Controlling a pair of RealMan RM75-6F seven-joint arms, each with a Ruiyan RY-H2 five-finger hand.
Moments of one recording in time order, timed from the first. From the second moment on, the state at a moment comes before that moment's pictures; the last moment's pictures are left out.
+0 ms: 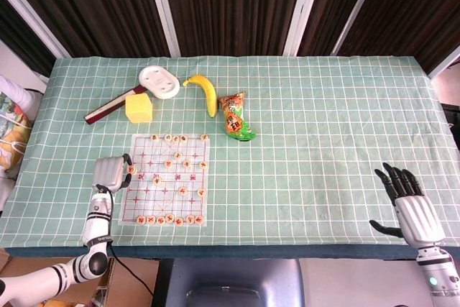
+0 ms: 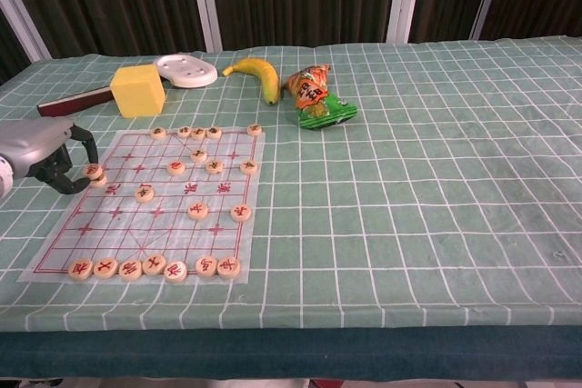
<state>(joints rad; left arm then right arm) -0.62 -1.67 -0.23 -1.21 0.86 1.07 0.53 0.11 -1.11 0.02 -1.60 -1.56 1.43 -0.02</state>
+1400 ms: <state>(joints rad) -0.31 -1.21 0.08 -1.64 1.53 1.45 0.04 0.09 -1.10 0.01 -1.61 -1.57 1.45 -0.03</state>
